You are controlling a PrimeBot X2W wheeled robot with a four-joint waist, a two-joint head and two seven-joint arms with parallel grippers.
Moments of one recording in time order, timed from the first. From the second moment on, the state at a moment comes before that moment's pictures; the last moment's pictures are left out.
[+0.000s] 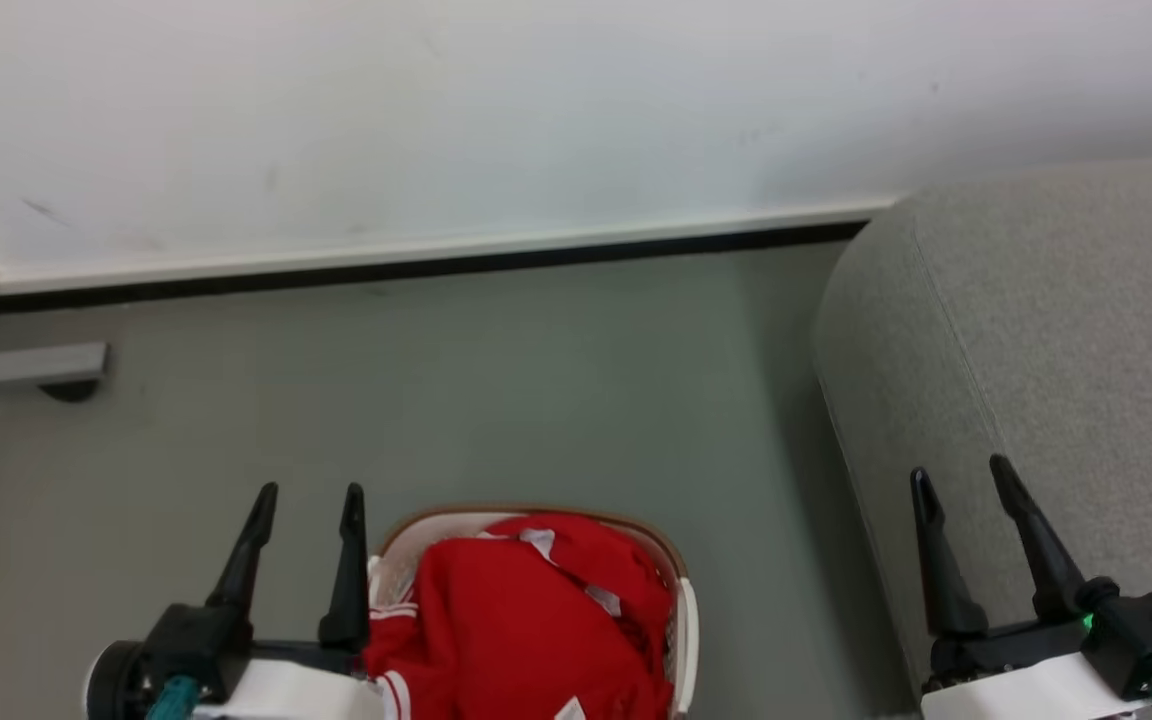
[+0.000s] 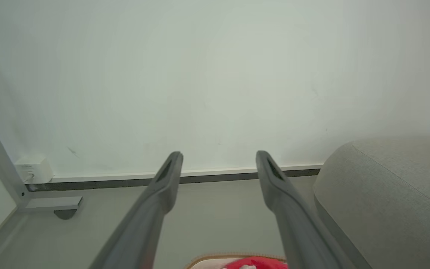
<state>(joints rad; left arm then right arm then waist) -0.07 0.06 -0.05 0.07 -0.09 0.00 -0.26 -0.10 -0.05 0.11 0.11 0.23 0.13 -0.26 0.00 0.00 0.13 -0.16</state>
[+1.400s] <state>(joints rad) -0.79 0.28 -0.33 1.06 0.03 -0.12 0.13 -0.33 -0.05 0.06 -0.03 0.44 0.13 -0.26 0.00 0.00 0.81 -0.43</state>
